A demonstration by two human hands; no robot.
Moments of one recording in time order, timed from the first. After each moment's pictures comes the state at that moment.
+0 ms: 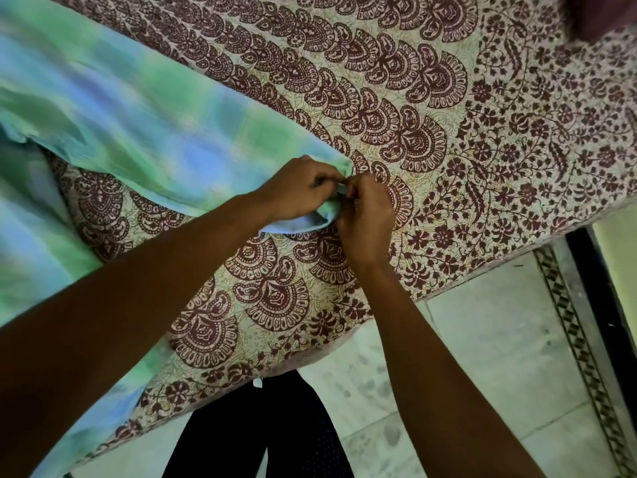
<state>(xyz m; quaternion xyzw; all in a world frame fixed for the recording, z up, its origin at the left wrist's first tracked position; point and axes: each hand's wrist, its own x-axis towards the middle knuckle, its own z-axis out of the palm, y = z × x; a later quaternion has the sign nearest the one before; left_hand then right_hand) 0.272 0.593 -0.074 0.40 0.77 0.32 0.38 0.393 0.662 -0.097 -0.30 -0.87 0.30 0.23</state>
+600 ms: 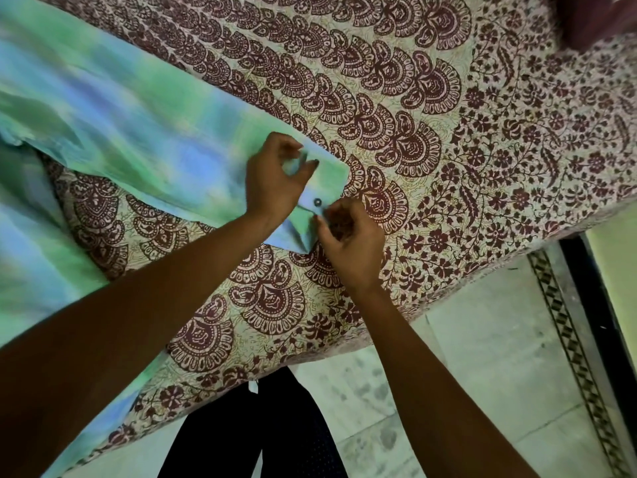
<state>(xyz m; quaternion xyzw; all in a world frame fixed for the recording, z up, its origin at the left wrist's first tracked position) 0.278 0.588 -0.088 0.12 0.83 0.50 0.23 0.412 0.647 -0.095 -0.35 -0.81 0.45 0.15</state>
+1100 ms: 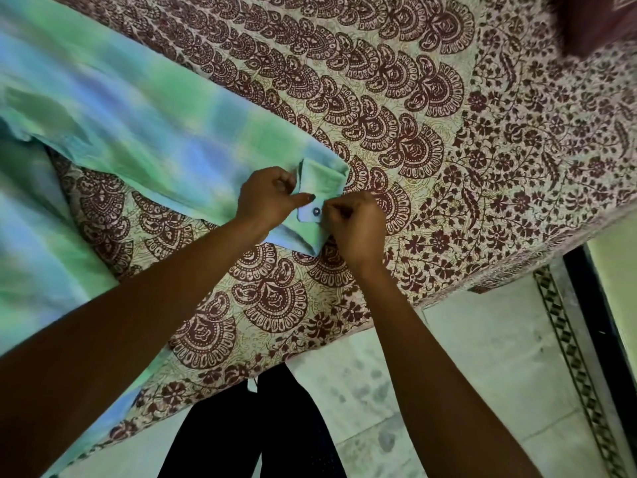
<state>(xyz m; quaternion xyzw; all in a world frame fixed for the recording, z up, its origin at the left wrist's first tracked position) 0.279 0.565 -0.083 0.05 0.83 0.43 0.36 0.389 0.661 -0.088 -0.39 -0.84 0.38 0.06</state>
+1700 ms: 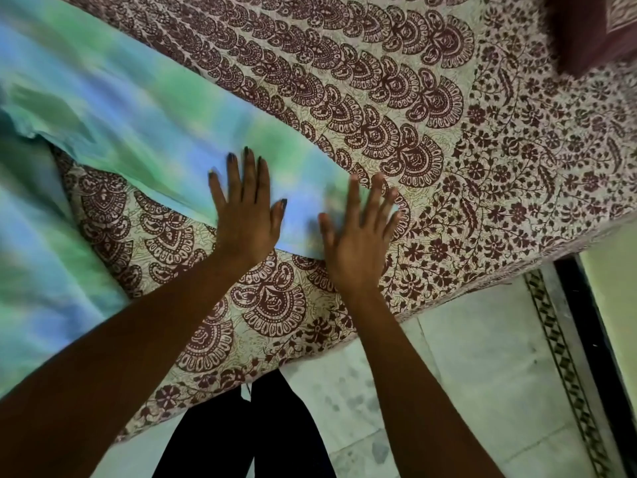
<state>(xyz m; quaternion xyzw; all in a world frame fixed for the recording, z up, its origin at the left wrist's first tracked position) 0.292 0.525 -0.128 0.32 0.94 0.04 0.12 0.403 0.643 -0.090 -0.37 -0.92 0.17 0.00</state>
